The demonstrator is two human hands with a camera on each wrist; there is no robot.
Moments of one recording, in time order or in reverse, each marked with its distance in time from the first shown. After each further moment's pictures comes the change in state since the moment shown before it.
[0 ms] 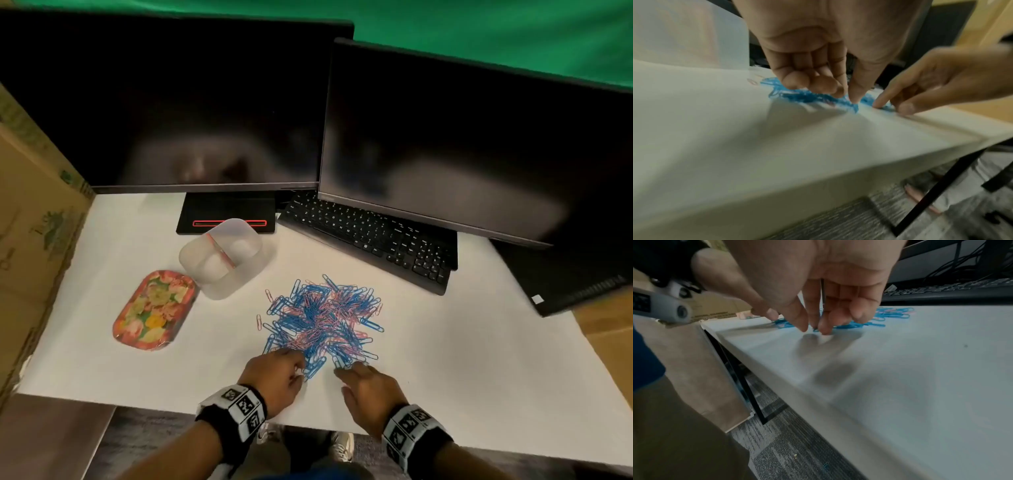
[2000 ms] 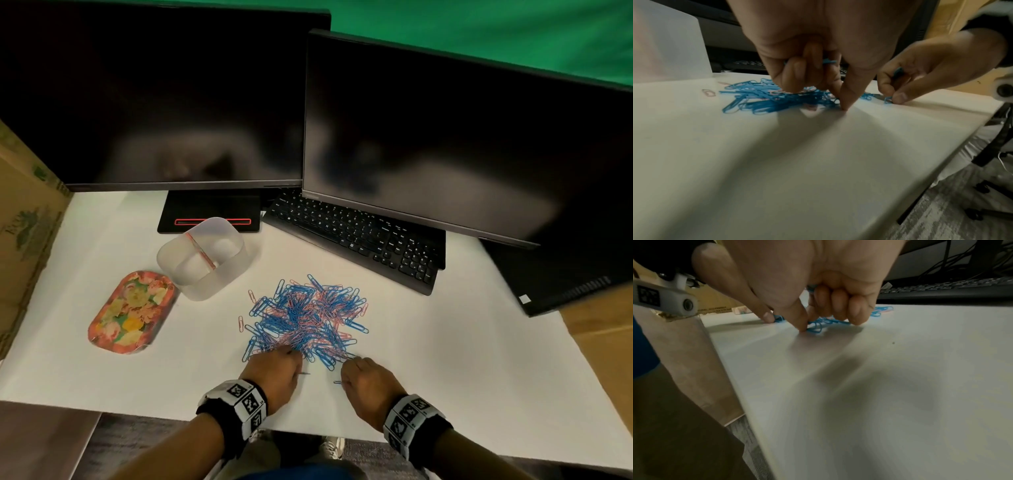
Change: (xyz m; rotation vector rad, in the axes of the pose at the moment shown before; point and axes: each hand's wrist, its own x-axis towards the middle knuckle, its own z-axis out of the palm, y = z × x) left_hand 0.027 0.022 0.013 0.149 -0.022 0.089; right_hand 0.000 0.036 -0.011 -0.076 -0.054 -0.026
